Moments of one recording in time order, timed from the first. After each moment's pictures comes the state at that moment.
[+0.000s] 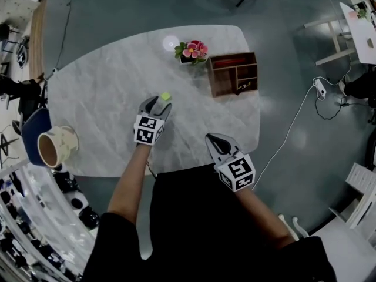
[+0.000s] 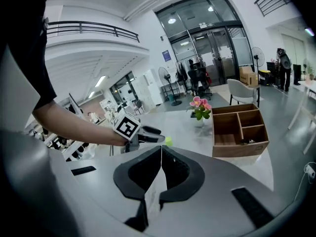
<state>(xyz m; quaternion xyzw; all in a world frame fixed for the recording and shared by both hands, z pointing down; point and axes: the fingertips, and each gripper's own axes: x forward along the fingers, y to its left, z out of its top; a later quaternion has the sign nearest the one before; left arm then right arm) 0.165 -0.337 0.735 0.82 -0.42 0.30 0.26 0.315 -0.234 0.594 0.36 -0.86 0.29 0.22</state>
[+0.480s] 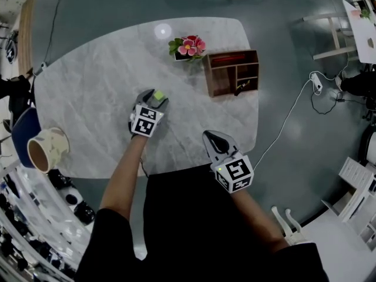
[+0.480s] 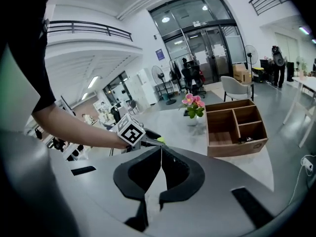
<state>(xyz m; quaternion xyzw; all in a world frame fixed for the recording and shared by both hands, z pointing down) 0.174 -0.355 0.791 0.81 -0.37 0.37 0.26 0.319 -0.259 0.613 0.39 -0.84 0.30 0.22</state>
